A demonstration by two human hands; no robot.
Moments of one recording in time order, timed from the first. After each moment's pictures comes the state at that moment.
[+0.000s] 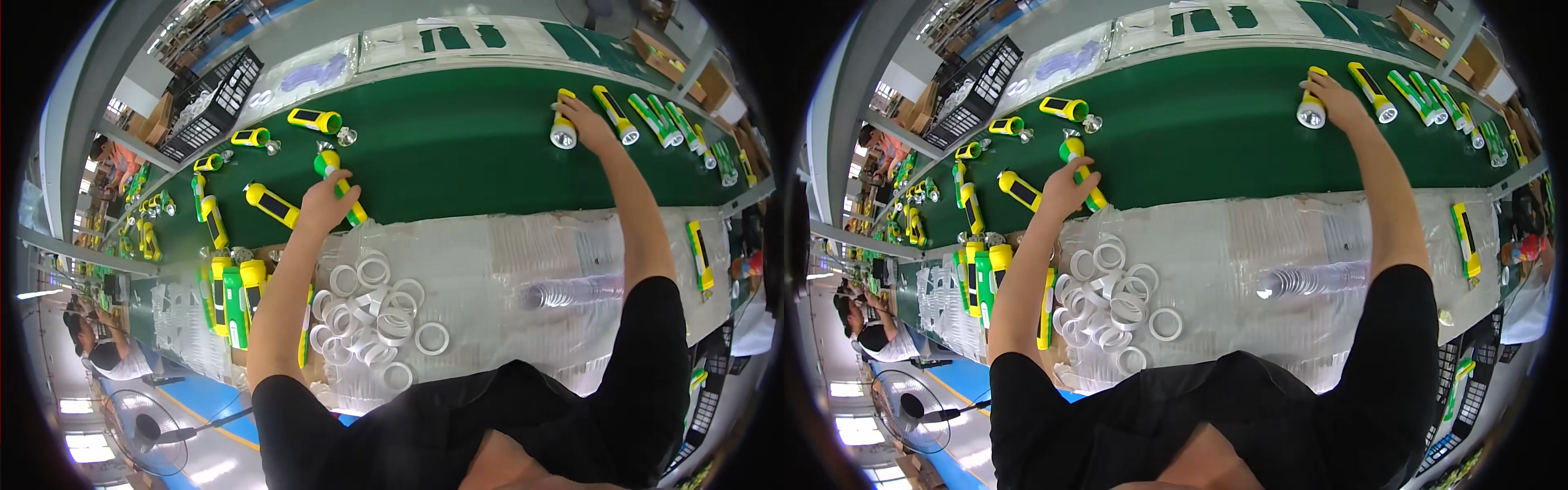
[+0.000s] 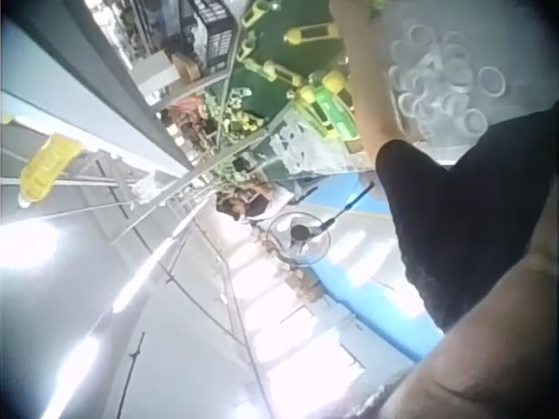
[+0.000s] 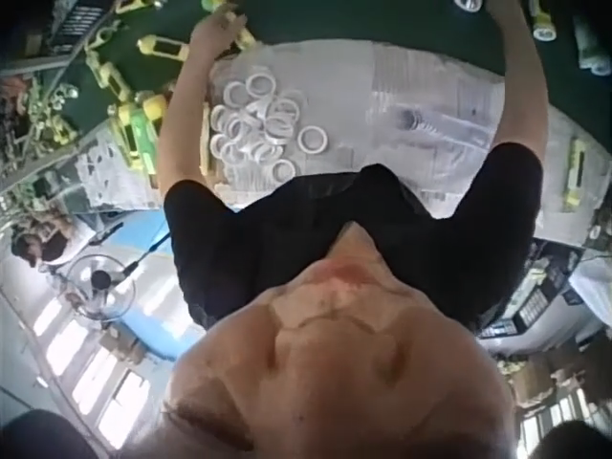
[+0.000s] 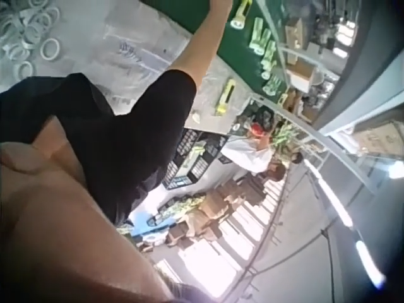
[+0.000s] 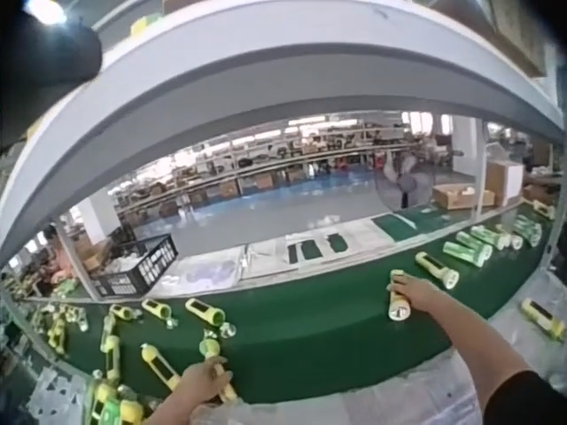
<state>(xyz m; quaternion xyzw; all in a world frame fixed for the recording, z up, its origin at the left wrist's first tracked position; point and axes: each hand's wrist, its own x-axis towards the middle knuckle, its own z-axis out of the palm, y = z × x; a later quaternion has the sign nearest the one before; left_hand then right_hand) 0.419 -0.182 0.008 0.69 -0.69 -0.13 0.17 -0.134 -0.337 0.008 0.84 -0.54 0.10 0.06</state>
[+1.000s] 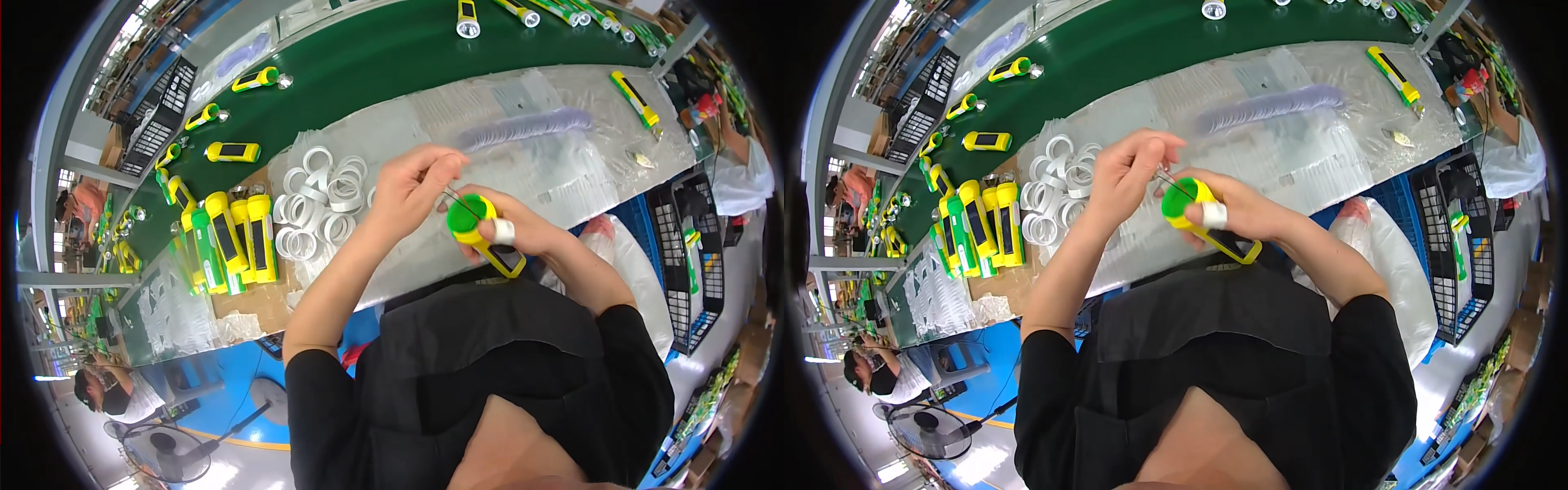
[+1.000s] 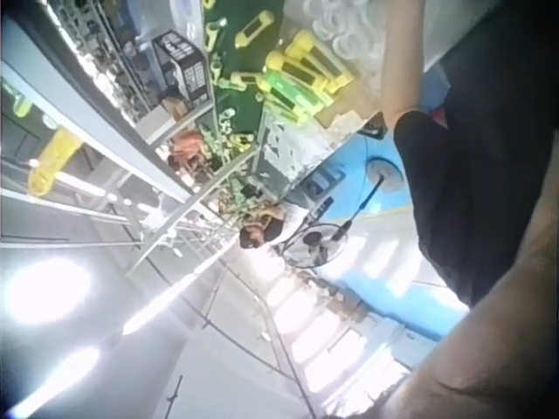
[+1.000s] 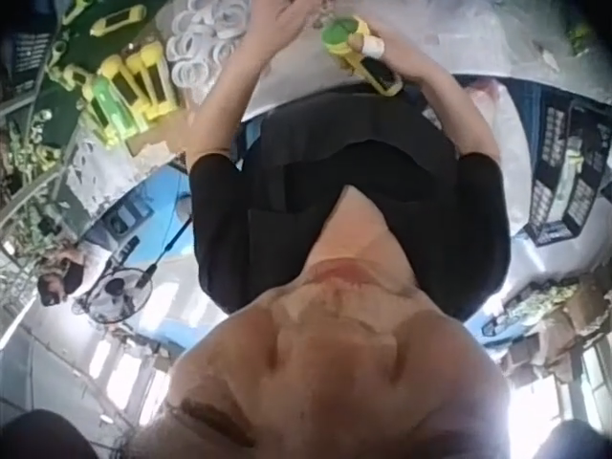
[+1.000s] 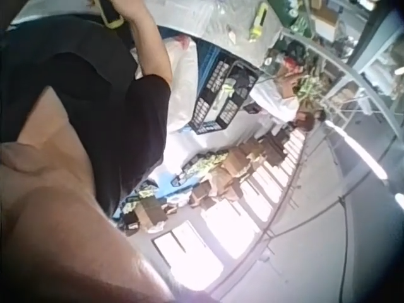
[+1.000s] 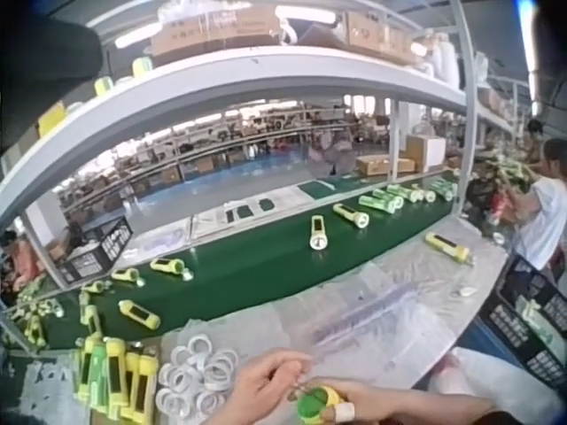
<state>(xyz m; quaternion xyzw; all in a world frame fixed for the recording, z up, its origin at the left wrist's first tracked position) 0.235 0.054 0.059 0.29 -0.72 -0.50 0.38 0.038 0.123 0.057 0.52 -0.27 0.32 -0.74</state>
